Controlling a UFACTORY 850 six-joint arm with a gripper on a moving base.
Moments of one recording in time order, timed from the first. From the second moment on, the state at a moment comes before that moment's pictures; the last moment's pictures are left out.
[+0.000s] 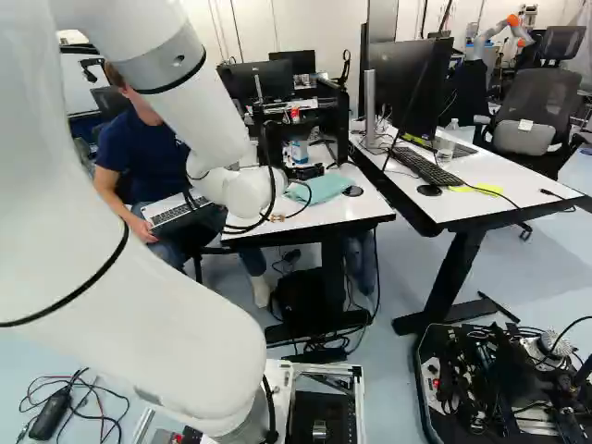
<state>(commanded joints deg) -7.8 6.1 -23.3 0.0 45.1 0.0</state>
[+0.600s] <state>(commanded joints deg) -10.3 0.4 -33.0 0.0 36.1 0.0</state>
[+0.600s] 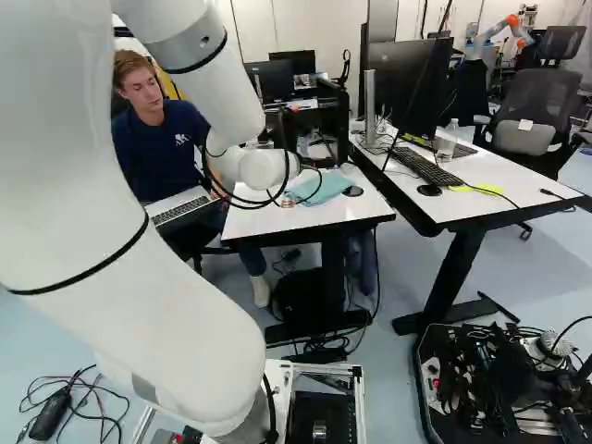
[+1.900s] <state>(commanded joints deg) -11.9 -11.5 -53.9 0.0 9.4 0.0</state>
